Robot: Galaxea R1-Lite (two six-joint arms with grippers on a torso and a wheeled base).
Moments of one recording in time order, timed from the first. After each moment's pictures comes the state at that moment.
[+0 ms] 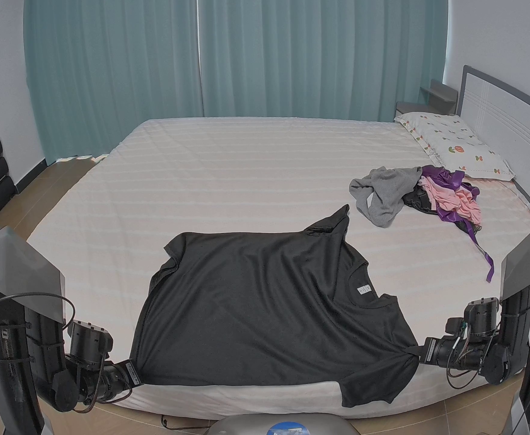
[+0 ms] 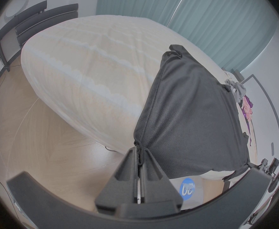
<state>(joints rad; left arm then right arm) -0.17 2.27 -0.02 -1.29 0.03 -0.62 0.06 2.35 -0.09 -1.48 0.31 0.40</state>
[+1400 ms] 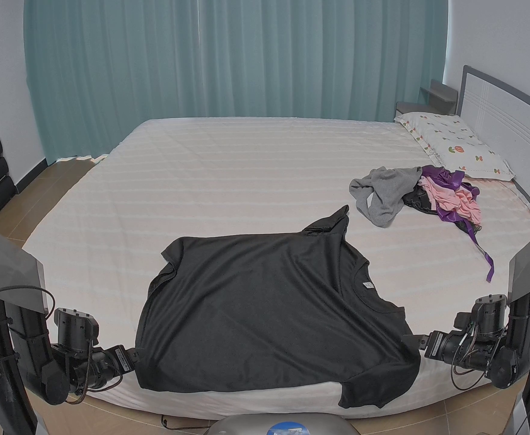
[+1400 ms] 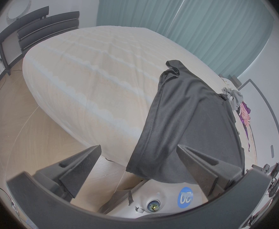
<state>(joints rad) -0.10 2.17 -0.04 -1.26 0.03 -0.57 0.10 2.26 -0.02 -1.55 0.20 0.47</state>
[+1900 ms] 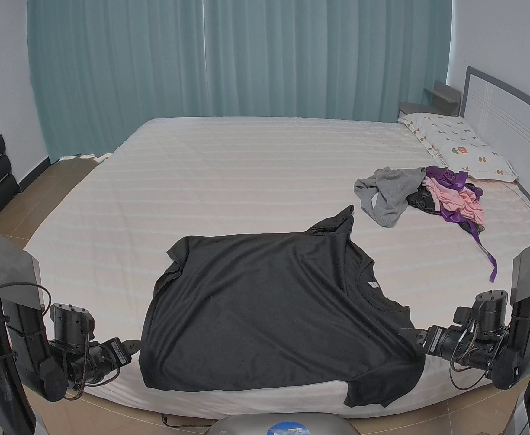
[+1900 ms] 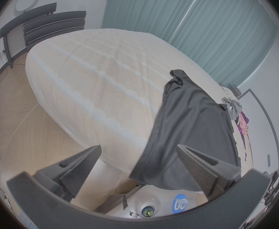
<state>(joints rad) -0.08 2.16 -0.06 -1.28 0.02 -0.60 0.15 2.20 -0.02 -1.55 0.17 0.51</state>
